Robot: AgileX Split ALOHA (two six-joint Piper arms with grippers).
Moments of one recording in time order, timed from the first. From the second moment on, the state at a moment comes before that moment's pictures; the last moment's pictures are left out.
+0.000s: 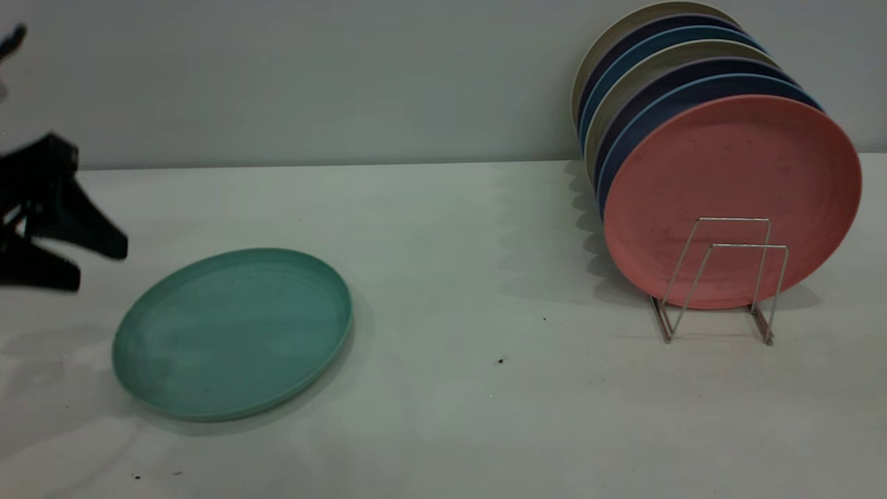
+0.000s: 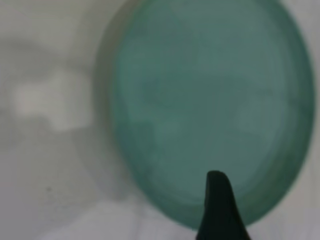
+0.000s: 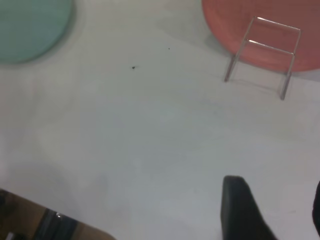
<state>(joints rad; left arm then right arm) 0.24 1.87 -0.83 -1.13 0.45 0.92 0.04 0.66 -0.49 0.46 0.74 -0.50</state>
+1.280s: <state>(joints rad) 0.26 2.24 -0.84 -1.63 0.46 1.38 0.04 0.66 -0.49 0.50 0.71 -0.50</state>
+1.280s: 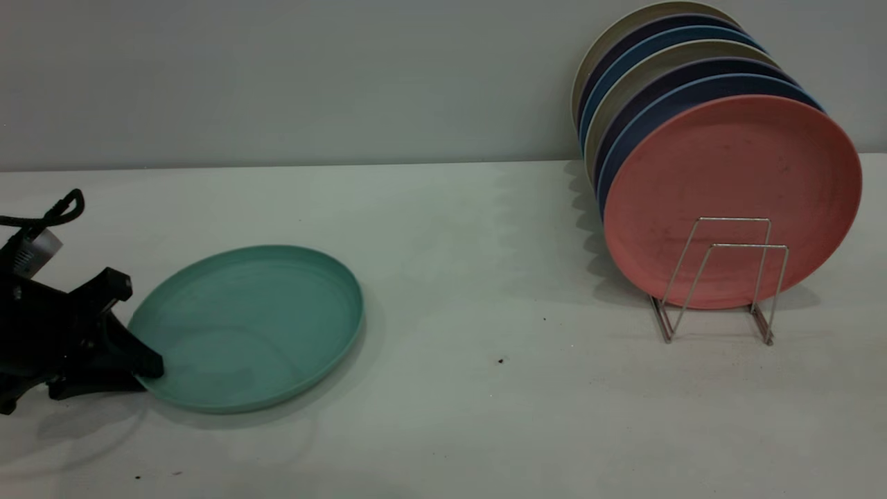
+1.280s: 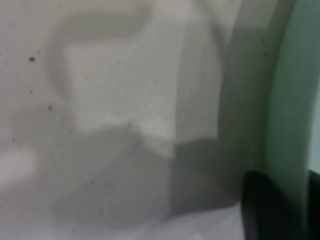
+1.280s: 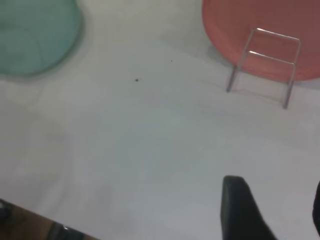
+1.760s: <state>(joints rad) 0.25 2.24 -0.84 -1.70 0.55 1.52 0.04 0.82 -0.49 0.89 0.68 -0.72</state>
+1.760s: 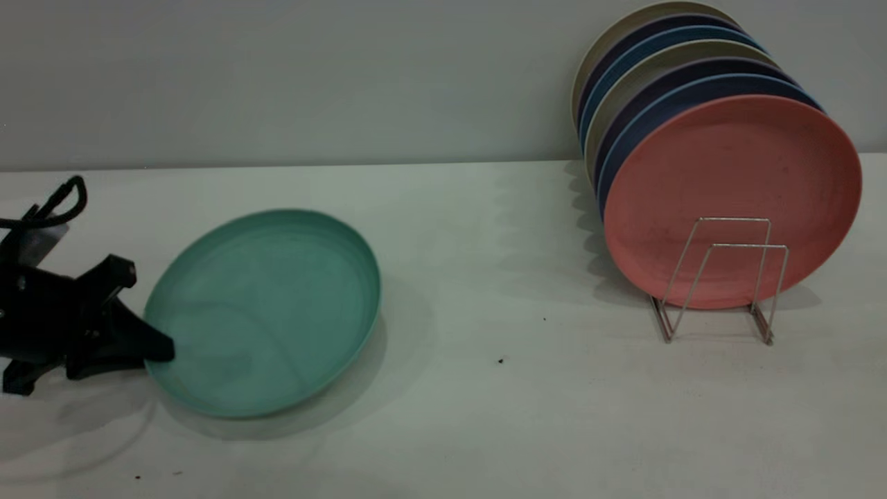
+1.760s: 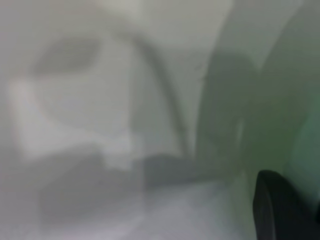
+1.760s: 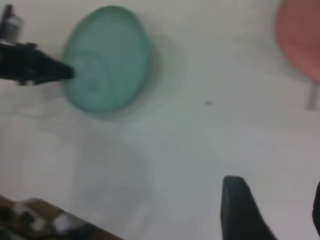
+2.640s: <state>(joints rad) -0.18 2.07 -0.84 -1.73 0.52 1.52 0.04 1.62 -0.51 1.77 0.66 -1.71</state>
